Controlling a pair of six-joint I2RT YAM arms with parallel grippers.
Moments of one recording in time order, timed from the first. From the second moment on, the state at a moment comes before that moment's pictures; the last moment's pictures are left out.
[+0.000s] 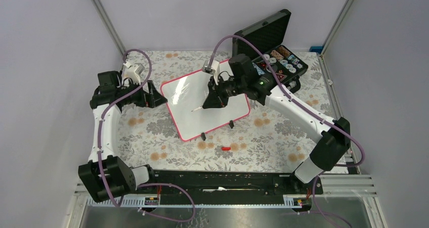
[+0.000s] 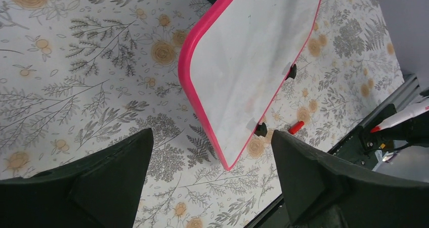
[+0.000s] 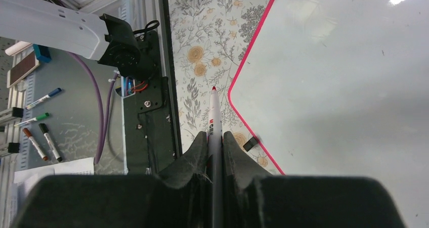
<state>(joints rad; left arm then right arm) 0.28 1.20 1.11 -0.76 0.86 0.19 0.73 1.59 1.51 -0.51 -0.74 -0.04</state>
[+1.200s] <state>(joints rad) 0.23 1.42 1.17 -0.63 1.04 0.15 0.82 1.84 1.71 -0.40 -0.54 -0.05</state>
